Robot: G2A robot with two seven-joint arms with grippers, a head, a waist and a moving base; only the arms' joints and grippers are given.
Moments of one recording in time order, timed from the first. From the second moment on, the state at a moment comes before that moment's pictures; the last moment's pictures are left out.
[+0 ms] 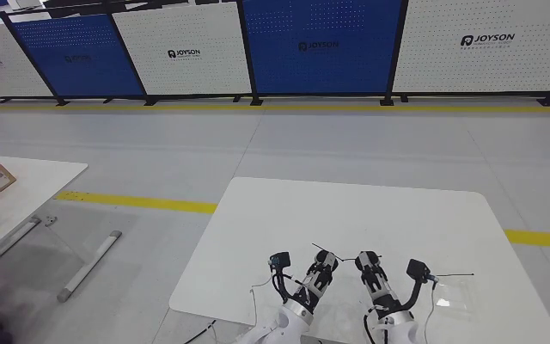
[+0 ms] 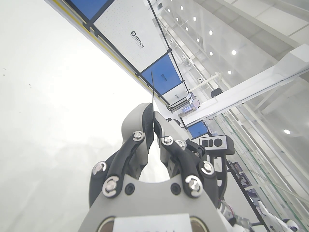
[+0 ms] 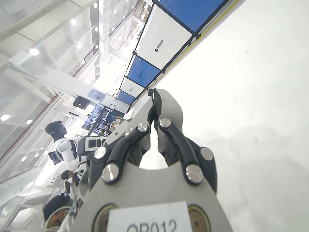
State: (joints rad) left arm 1.51 -1.30 -0.83 -1.61 0.29 -0.04 0.39; right arm -1.62 -1.28 1.09 -1.71 -0.37 -0.05 -0.10
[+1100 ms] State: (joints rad) left arm 1.51 -1.30 -0.83 -1.61 0.29 -0.04 0.39; right arm -1.65 -1.29 1.13 -1.72 -0.38 -0.09 -0.09
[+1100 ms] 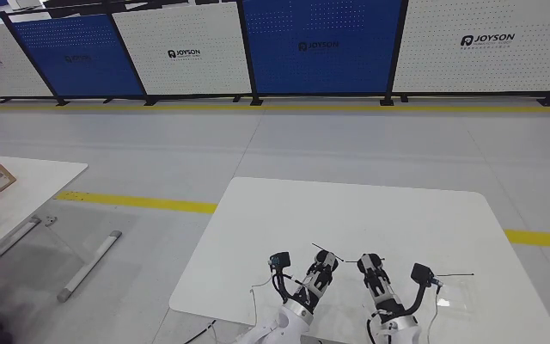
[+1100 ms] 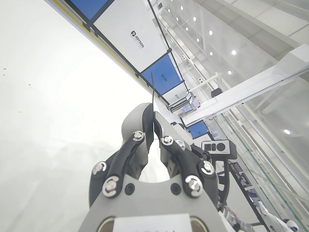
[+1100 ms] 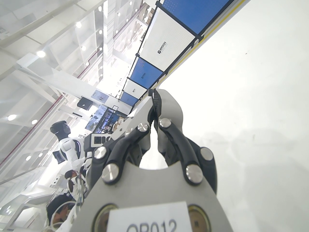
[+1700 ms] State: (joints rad) left arm 1.51 -1.30 -0.83 -1.61 0.29 -0.04 0.39; right arm -1.63 -1.30 1.11 -1.70 -0.39 -0.07 -0.08
